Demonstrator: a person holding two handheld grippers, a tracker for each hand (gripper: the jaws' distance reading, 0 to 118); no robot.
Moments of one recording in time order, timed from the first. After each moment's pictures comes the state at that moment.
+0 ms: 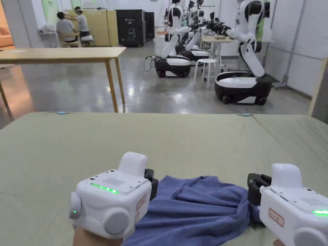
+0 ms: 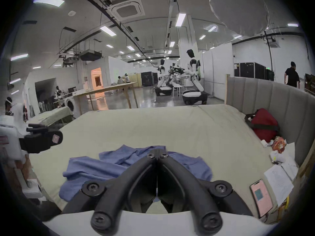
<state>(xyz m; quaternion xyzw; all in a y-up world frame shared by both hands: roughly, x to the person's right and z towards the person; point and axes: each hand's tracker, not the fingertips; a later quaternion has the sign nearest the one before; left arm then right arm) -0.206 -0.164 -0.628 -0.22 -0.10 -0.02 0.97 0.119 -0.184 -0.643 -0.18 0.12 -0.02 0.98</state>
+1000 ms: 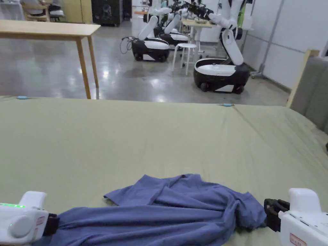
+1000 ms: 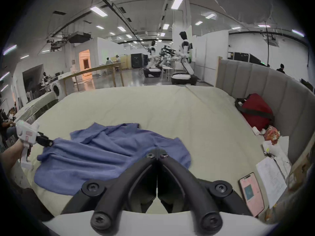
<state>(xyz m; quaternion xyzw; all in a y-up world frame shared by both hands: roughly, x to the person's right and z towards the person) -0.370 -0.325 -0.745 -0.45 0.07 -0.05 0.89 0.196 -0.237 -0.693 -0.27 0.03 0.01 0.96</state>
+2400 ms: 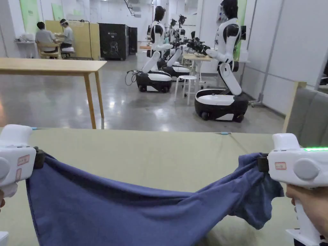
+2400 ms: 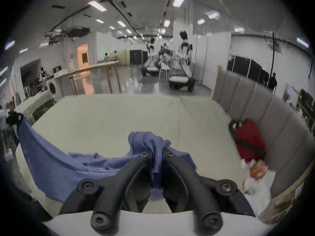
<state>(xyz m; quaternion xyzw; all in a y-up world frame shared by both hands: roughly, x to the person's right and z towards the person) -0.358 -0.073 -0.717 -0.23 0.08 -0.04 0.97 0.216 -0.082 -0.789 -0.25 0.05 0.06 0.97</state>
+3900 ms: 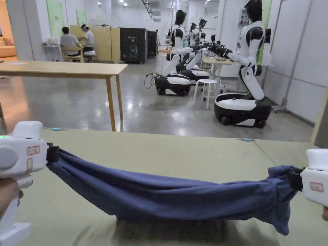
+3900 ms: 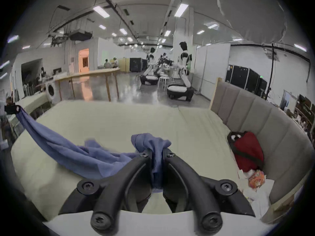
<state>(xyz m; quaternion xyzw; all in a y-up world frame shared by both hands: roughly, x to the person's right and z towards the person) -0.400 -0.103 -0.714 -0.25 0.04 0.05 0.97 0.217 -0.135 -0.775 -0.26 0.04 0.08 0.96</state>
